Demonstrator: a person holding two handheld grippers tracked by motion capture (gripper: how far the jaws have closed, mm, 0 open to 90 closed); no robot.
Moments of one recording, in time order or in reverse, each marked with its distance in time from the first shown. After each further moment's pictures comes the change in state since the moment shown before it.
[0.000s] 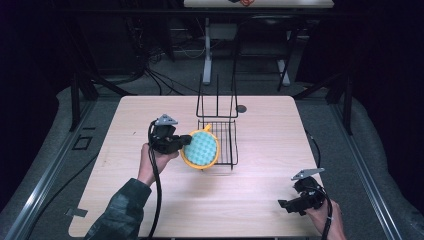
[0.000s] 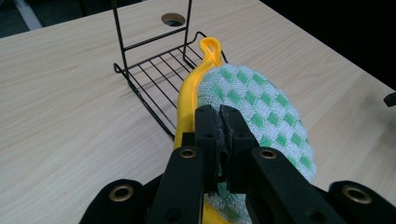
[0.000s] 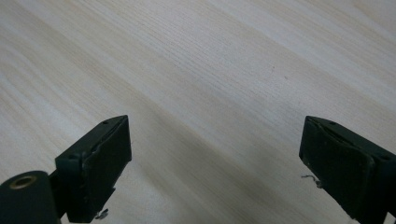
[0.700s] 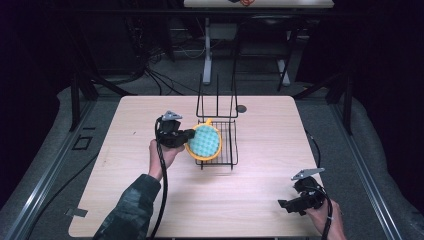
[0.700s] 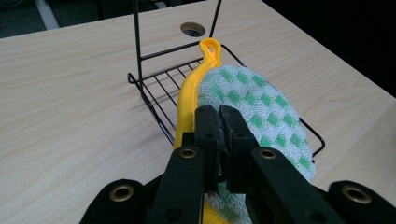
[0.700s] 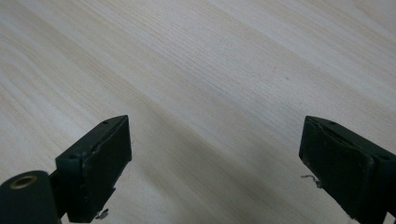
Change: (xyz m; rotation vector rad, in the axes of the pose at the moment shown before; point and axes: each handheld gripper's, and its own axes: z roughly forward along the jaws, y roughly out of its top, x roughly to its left) left arm 0.013 0.002 0.034 -0.041 0.042 -0.077; right arm 0.001 0.000 0.000 0.000 0.011 0.005
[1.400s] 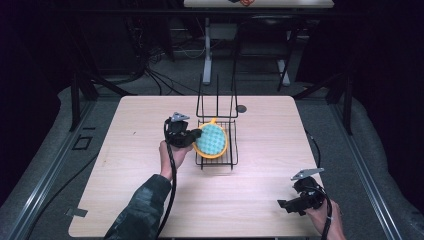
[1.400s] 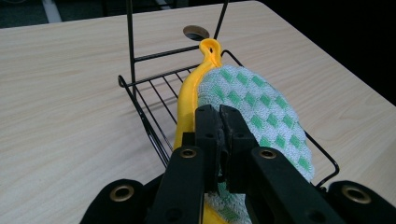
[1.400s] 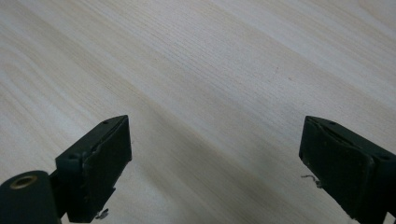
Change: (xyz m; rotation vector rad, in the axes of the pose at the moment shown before) left arm -0.008 -0.004 0.029 -0.024 0.026 -0.040; right arm 0.000 0.000 0.001 0.001 0.007 -0.001
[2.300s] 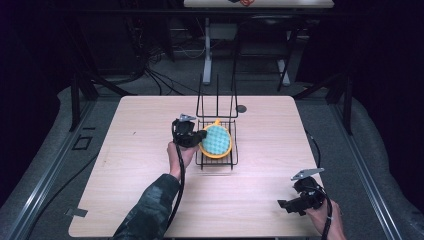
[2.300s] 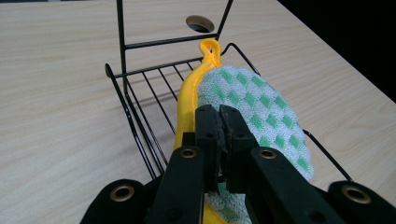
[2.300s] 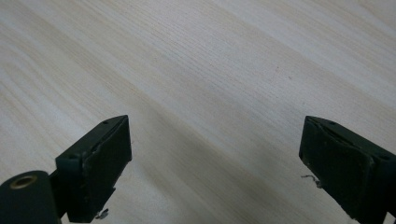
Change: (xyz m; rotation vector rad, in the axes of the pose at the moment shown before) left arm -0.005 -0.005 0.027 0.028 0.024 -0.060; right arm -0.001 0.000 0.000 0.002 -0.004 -0.007
